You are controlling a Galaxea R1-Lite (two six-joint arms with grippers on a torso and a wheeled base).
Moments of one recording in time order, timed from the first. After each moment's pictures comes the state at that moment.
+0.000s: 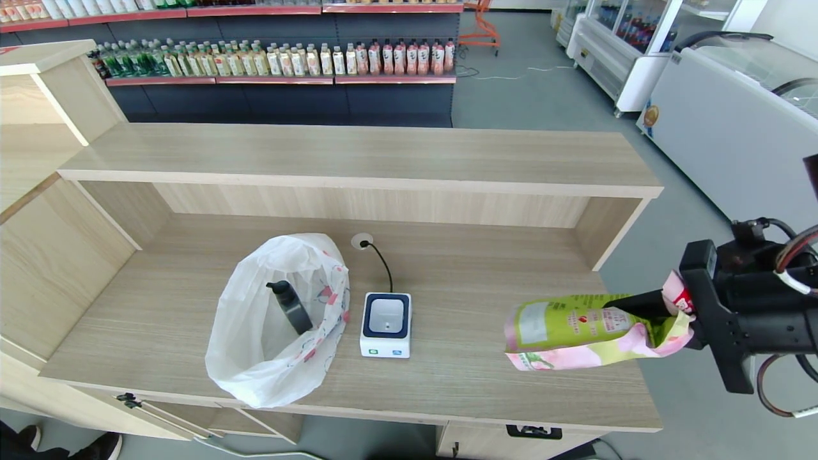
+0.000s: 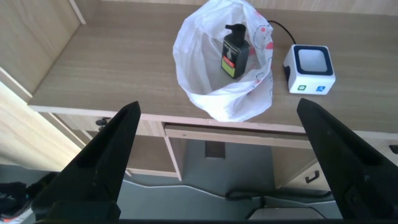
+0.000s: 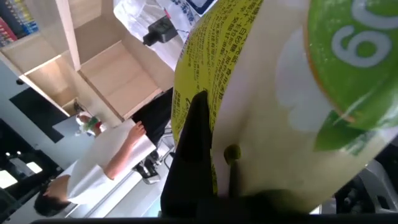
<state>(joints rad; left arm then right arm) 0.00 0.00 0.00 0.00 0.00 0.00 0.46 1.31 -0.99 0.30 0.25 1.32</state>
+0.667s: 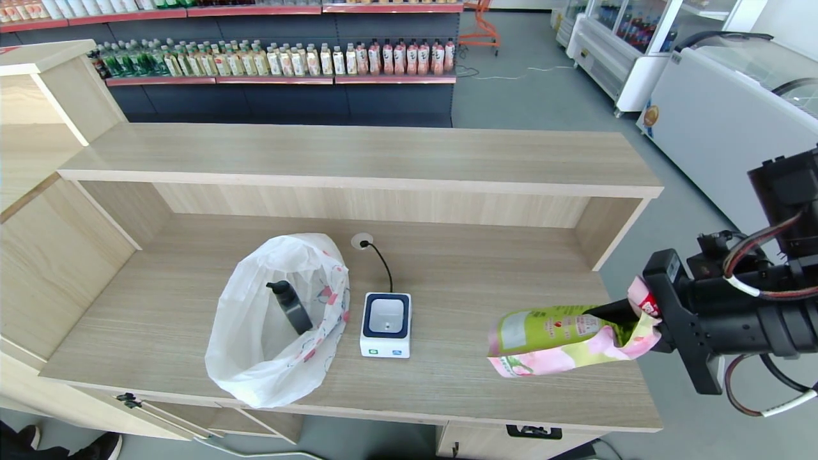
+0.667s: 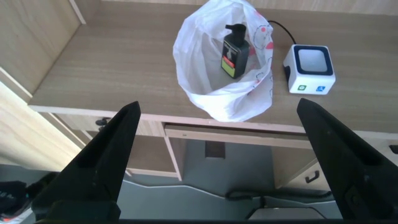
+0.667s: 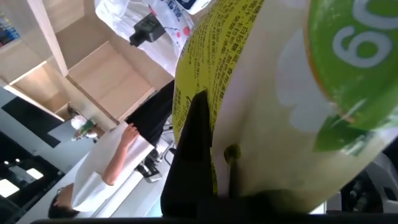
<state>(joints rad) 0.00 0.00 0.00 0.00 0.00 0.00 0.48 1.38 -1.00 0.30 0.27 1.38</state>
